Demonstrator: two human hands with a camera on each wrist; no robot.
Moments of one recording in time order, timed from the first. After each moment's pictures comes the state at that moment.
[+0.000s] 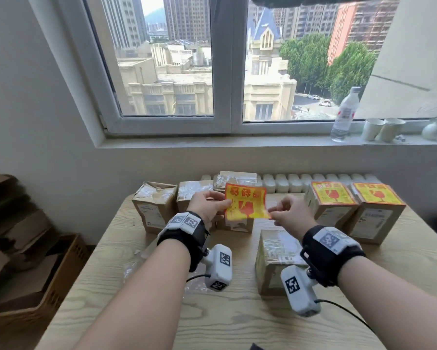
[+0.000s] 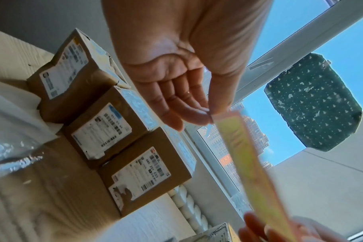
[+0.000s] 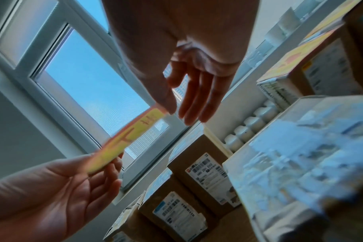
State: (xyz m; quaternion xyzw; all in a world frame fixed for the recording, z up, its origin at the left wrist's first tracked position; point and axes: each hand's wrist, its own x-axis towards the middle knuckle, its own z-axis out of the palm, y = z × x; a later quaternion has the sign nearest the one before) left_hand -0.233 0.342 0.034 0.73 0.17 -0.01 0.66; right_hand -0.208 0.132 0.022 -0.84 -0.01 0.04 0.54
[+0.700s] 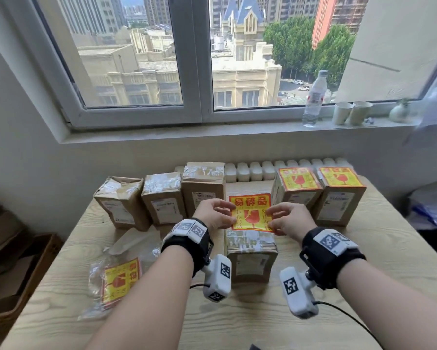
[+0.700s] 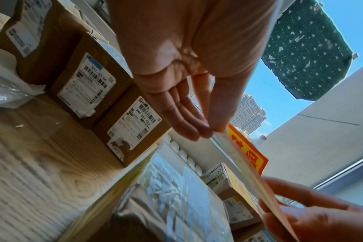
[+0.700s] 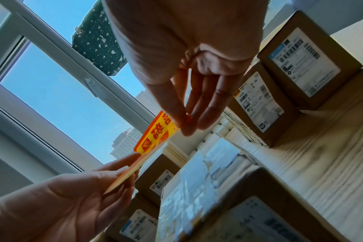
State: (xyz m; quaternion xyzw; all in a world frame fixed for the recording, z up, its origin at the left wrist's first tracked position) left_hand -0.226 0.246 0.004 0.76 0.12 -0.11 0.63; right_hand -0.209 0.039 -0.004 -0.83 0.06 0.12 0.54
